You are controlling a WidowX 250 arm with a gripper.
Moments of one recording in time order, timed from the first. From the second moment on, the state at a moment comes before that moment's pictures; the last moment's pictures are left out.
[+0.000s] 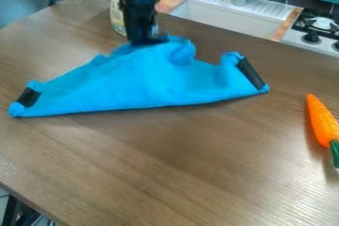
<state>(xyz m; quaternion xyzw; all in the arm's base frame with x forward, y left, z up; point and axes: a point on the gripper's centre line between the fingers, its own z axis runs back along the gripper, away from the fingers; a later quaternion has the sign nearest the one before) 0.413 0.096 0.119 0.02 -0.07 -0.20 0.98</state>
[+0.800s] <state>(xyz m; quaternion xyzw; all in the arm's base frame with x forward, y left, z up) 0.275 0.012 0.150 0.11 -0.11 -0.31 0.94</state>
